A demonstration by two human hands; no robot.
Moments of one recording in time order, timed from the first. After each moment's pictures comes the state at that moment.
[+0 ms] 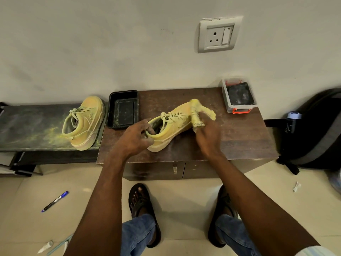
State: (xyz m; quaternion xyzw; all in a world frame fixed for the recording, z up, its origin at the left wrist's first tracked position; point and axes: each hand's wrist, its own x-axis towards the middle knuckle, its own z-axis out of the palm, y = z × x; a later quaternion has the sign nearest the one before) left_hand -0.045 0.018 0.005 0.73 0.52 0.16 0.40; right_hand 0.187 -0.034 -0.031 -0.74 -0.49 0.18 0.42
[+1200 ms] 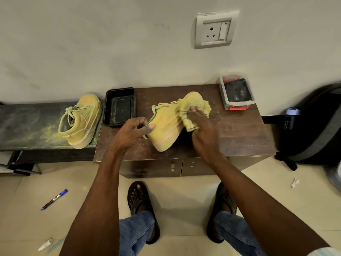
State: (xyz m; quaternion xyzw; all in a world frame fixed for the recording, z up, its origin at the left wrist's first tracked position) left_hand -0.040 0.026 0.000 0.67 0.46 0.24 0.53; right_hand 0.189 -0.048 -0.033 -0.66 -0.61 0.13 0.43
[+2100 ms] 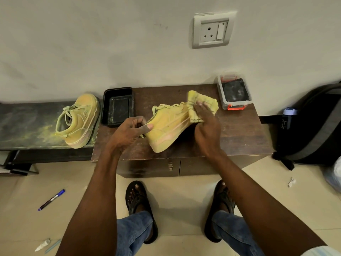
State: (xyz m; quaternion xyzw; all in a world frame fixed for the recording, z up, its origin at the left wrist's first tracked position) left_hand -0.044 0.026 0.002 0.65 0.44 0.23 0.57; right_hand 0.199 -0.043 -0.029 -0.69 -0.53 0.15 0.47
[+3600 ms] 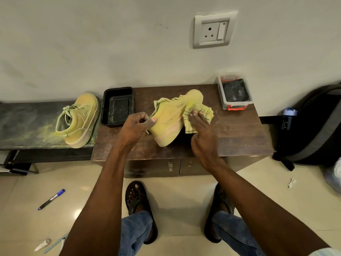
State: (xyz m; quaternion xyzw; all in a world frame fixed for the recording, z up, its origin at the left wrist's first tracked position) left_hand -0.018 0.026 0.002 0.61 0.51 0.30 0.52; right_hand 0.185 -0.059 -0.045 -0.69 -0.60 0.12 0.39
